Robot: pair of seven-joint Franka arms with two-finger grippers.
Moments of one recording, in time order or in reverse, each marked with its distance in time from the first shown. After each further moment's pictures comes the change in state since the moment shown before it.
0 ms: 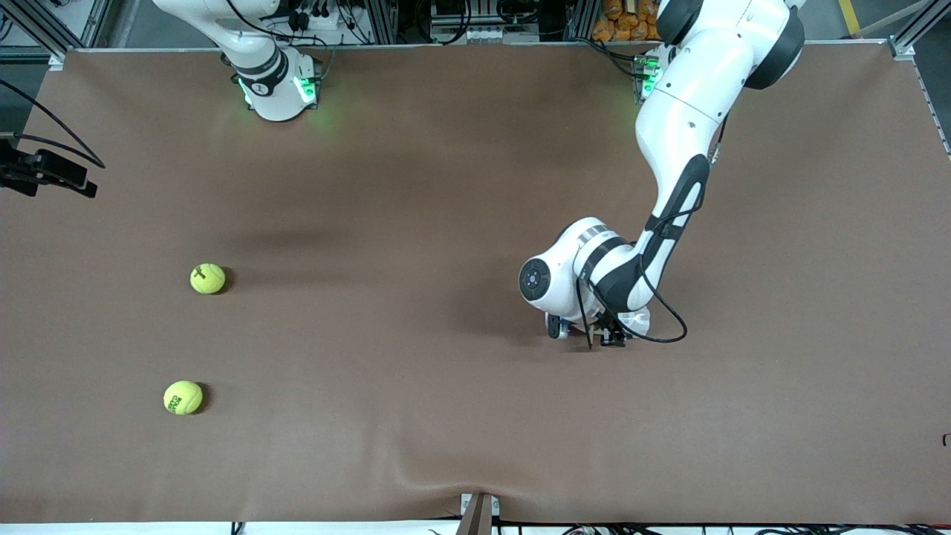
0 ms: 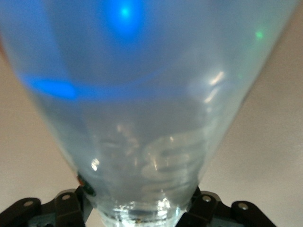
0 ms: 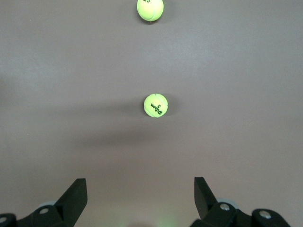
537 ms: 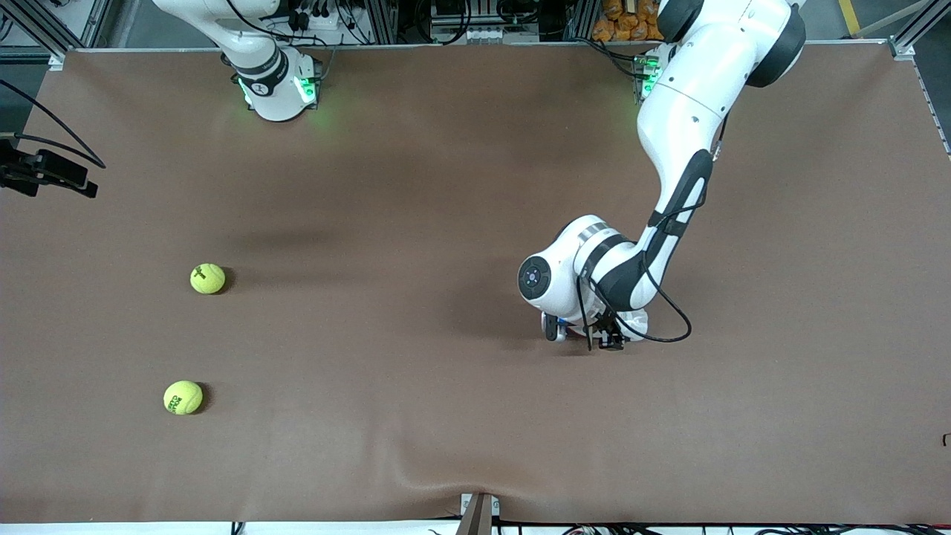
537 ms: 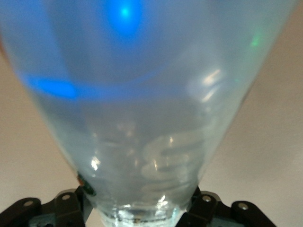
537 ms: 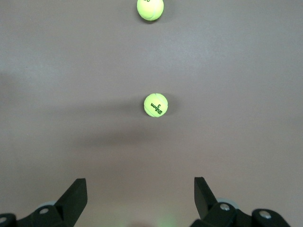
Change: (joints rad) left arm 0.000 -0.018 -0.007 0.031 -0.039 0.002 0.000; right arm 0.000 0.000 0.000 -0.002 0.000 0.000 0.000
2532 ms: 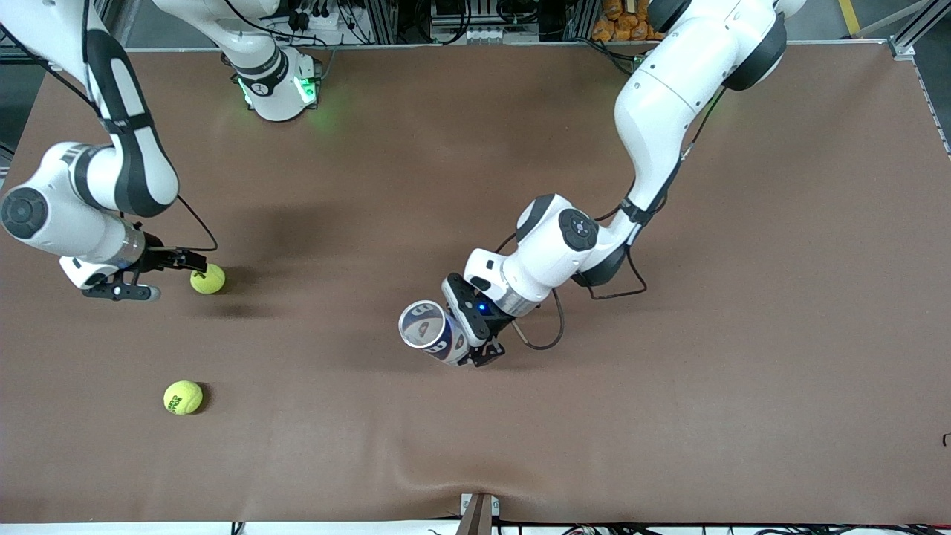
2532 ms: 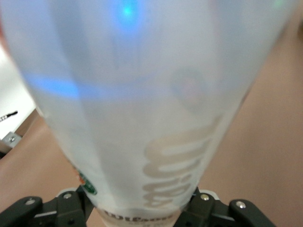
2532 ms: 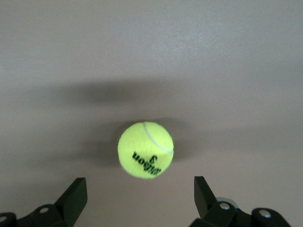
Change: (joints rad) left arm -0.045 0.040 -0.128 0.035 -0.902 1.105 0.000; right arm 0.000 0.330 0.000 -0.437 0.000 0.726 0.000
